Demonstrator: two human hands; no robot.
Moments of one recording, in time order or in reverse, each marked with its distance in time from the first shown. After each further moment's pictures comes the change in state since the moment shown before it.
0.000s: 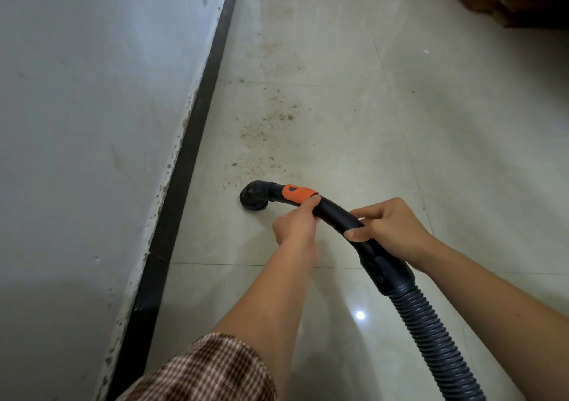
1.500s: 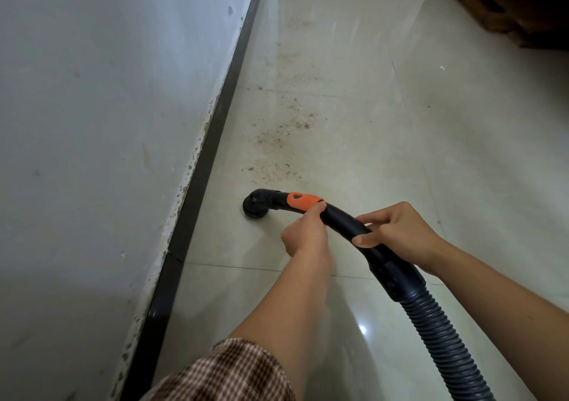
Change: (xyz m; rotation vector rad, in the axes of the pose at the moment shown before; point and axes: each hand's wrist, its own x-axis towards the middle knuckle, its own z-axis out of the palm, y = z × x) left_hand -0.009 0.008 -0.009 -0.134 0.090 -0.049; right_hand 0.005 -0.015 0.009 -0.063 -0.075 -0.017
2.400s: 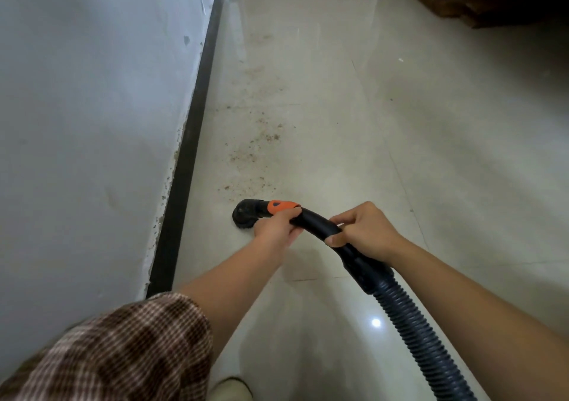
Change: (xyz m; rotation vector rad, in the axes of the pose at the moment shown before) left_hand -0.008 0.027 0.016 0.250 -0.202 0.064; right_hand 0.002 0.012 -0.010 0.022 0.087 -0.010
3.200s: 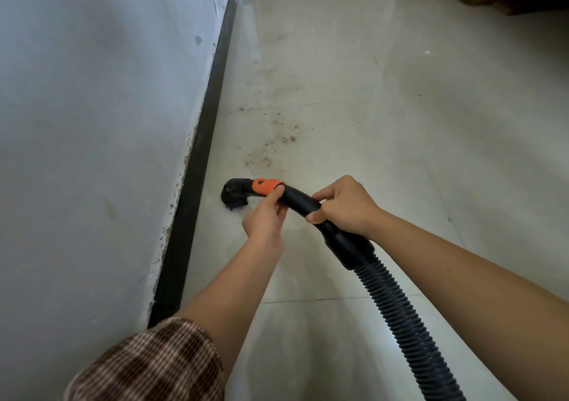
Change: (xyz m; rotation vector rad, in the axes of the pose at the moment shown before) left_hand 0.057 0.027 -0.010 -0.245 0.066 0.201; right_hand 0.080 -0.040 0.035 -0.080 0.032 -0.137
